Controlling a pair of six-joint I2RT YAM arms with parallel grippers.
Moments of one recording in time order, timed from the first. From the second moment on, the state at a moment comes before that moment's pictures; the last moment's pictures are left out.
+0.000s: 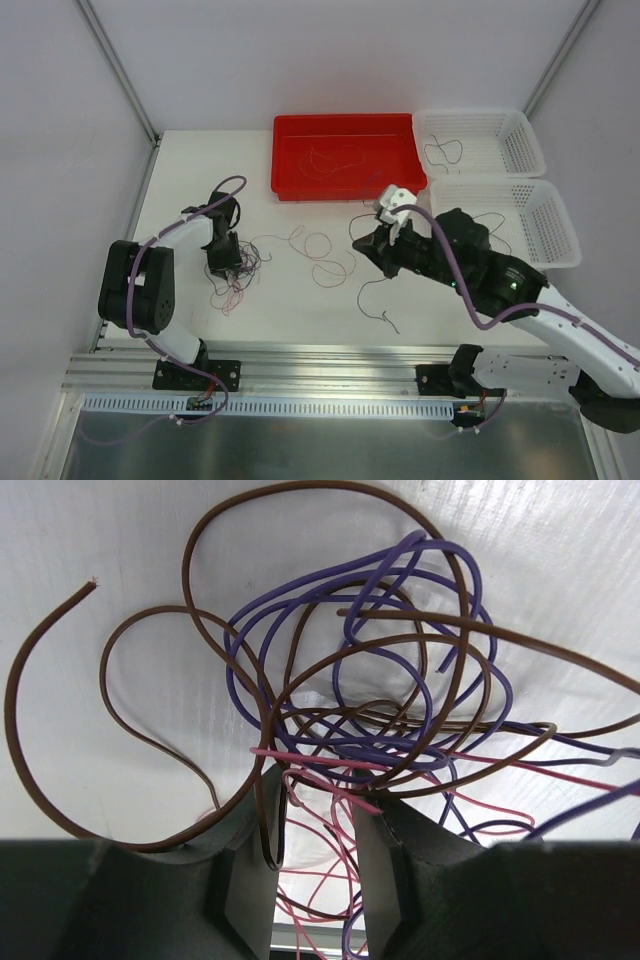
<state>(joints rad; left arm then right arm) -0.17 1.60 0.93 -0.73 -0.05 -0.38 1.04 0.96 1.18 -0.53 0.00 -0.02</state>
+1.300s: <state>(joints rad) -0.17 1.20 0.90 -0.72 -0.09 -0.38 0.26 1.43 2.01 -0.45 0.19 -0.10</state>
